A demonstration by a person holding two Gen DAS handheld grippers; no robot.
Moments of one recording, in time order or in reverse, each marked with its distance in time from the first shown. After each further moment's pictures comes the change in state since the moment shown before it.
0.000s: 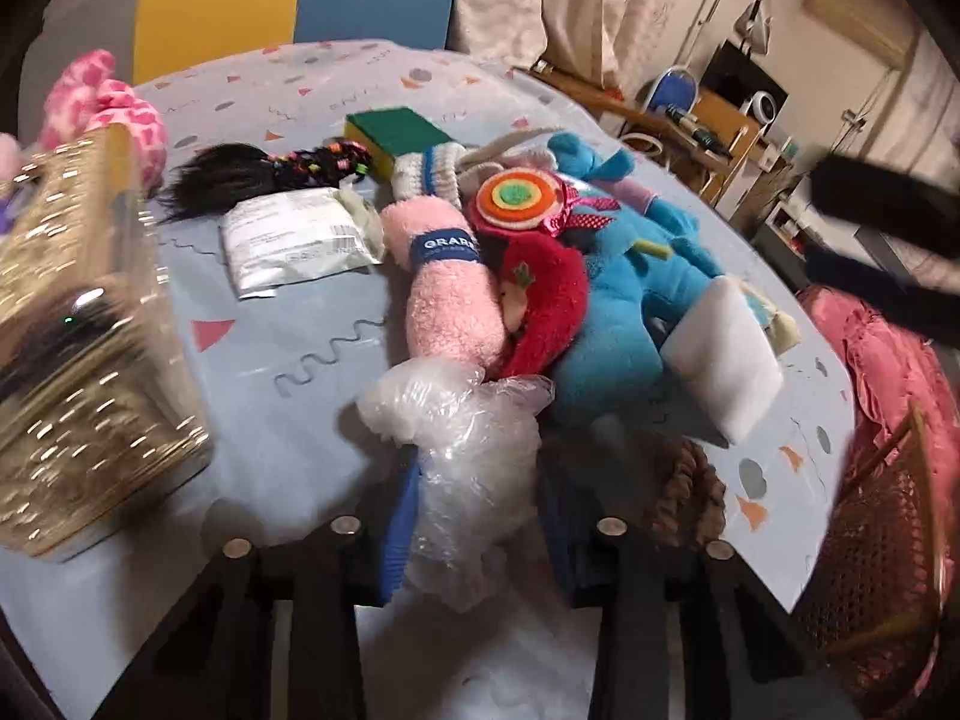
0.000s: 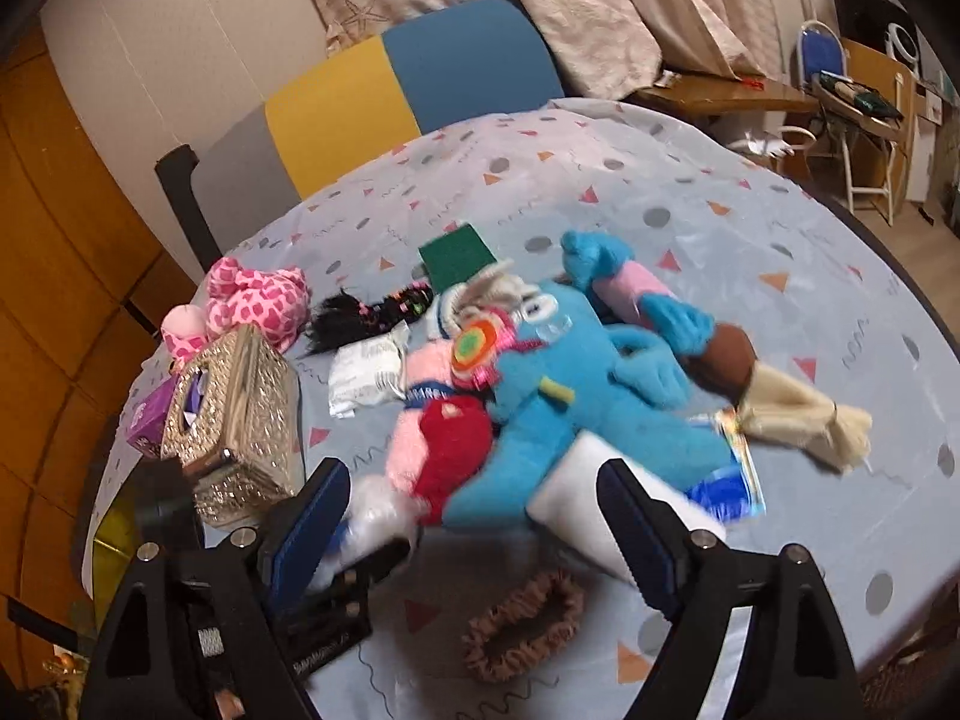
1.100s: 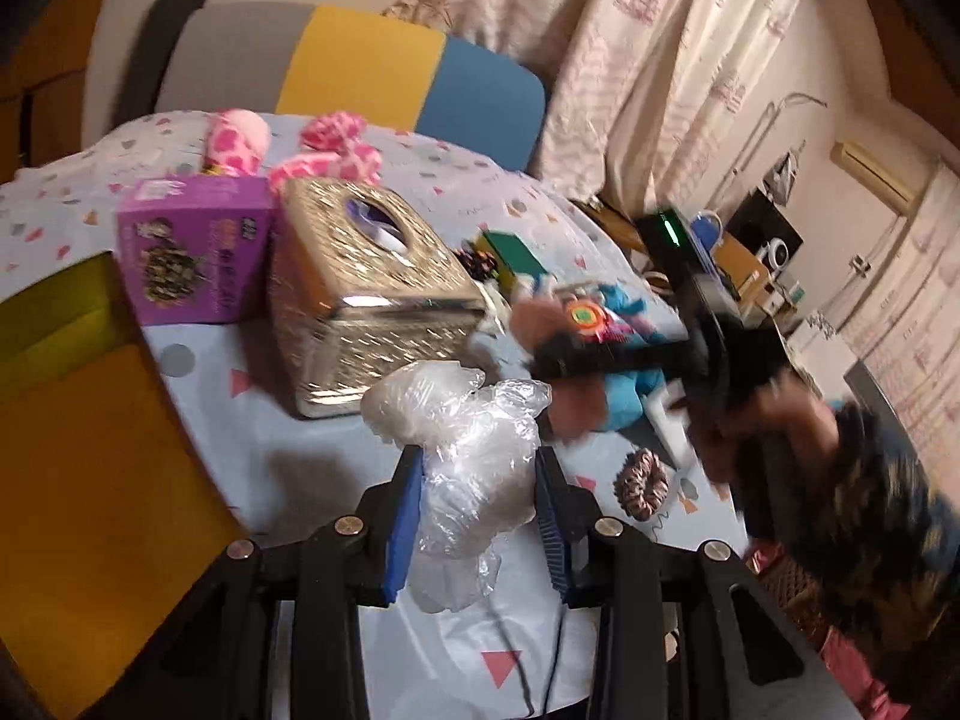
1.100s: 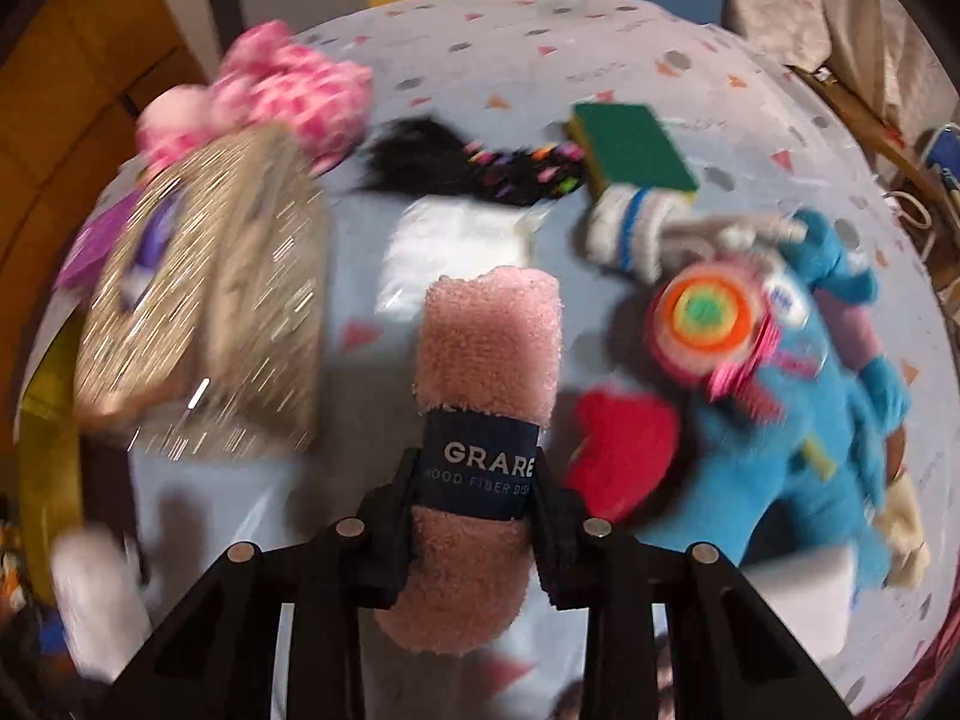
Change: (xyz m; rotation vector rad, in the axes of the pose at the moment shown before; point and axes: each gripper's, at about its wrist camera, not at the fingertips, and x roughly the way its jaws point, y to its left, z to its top) left arm -0.175 0.084 -0.081 -0.251 -0.261 -0.018; right arm 0.122 0.115 -0.004 -0.317 0.365 -0.084
